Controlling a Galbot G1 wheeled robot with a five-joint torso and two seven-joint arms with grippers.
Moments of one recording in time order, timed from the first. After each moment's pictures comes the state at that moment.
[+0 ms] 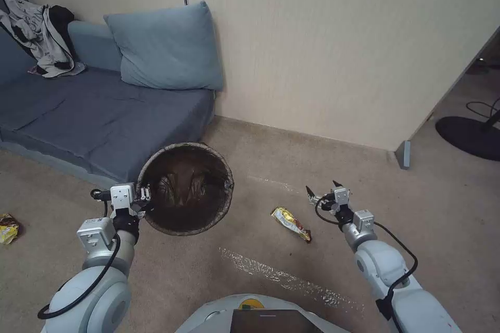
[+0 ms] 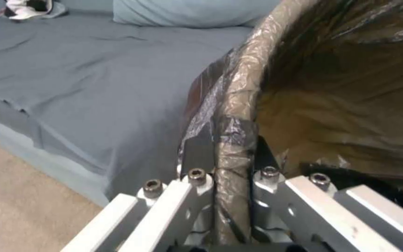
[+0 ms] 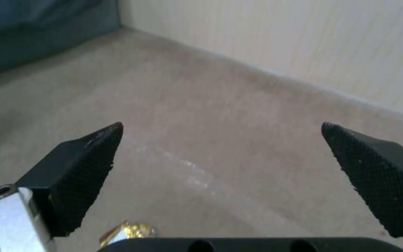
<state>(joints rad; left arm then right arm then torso) 1.76 -1.24 -0.66 -2.50 -0.43 0.44 -0.37 -1.44 1.07 0.51 1.81 0.37 -0.12 -0.06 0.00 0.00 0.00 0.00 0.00</state>
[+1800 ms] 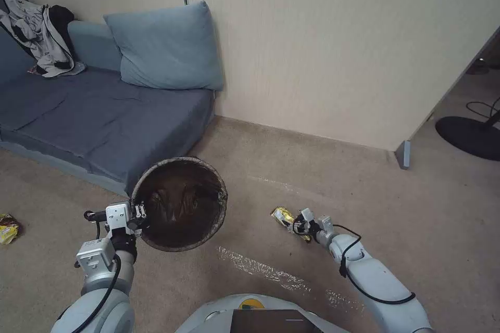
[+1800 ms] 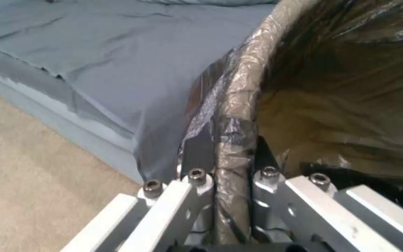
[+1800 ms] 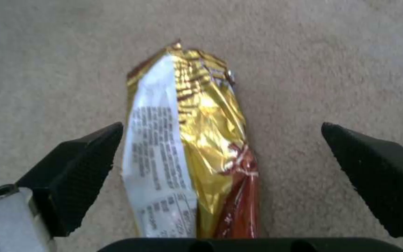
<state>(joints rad) 1.87 -1.39 -0.65 -2.50 -0.28 0.39 -0.33 -1.05 1.11 0.18 1.10 0.30 -0.06 -0.35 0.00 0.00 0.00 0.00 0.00</state>
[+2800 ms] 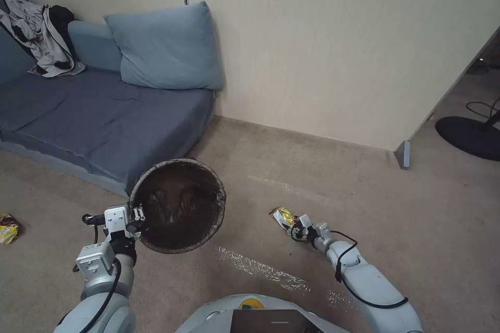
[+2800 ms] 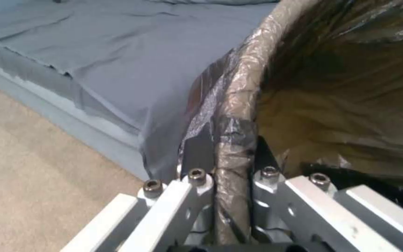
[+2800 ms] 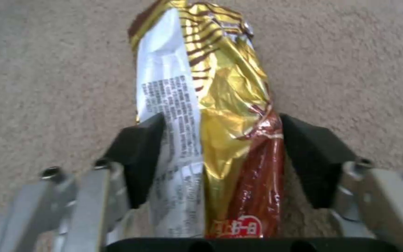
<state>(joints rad) 1.88 -1.41 -0.65 -2.50 -0.25 0.37 -0.33 -1.06 1.16 0.19 1.05 0.23 -0.01 -0.36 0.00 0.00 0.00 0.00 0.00</state>
